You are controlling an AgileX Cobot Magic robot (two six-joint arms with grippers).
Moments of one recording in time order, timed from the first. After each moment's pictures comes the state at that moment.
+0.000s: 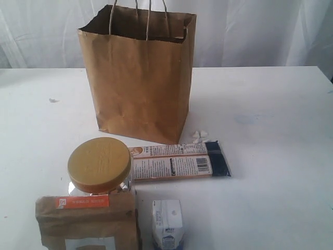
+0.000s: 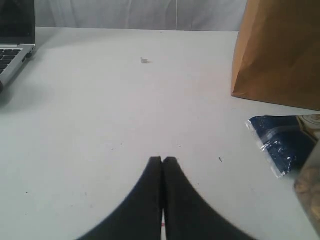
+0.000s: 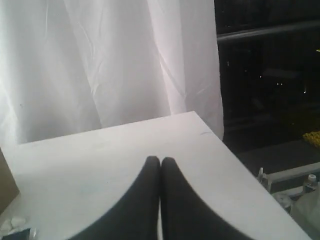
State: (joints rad) left arm -0.05 0.01 0.03 -0.18 0.31 0.11; right arm 0.27 0.00 -0.17 -1.02 0.49 1.14
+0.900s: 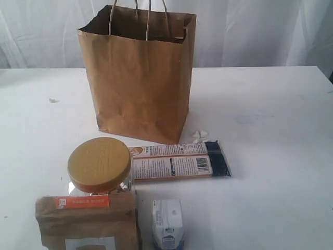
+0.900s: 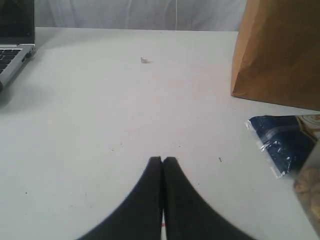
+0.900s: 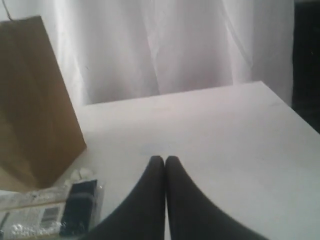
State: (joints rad) left arm -0.05 0.01 0.03 -0.18 0.31 0.11; right arm 0.16 0.00 0.00 -0.54 0.14 0.66
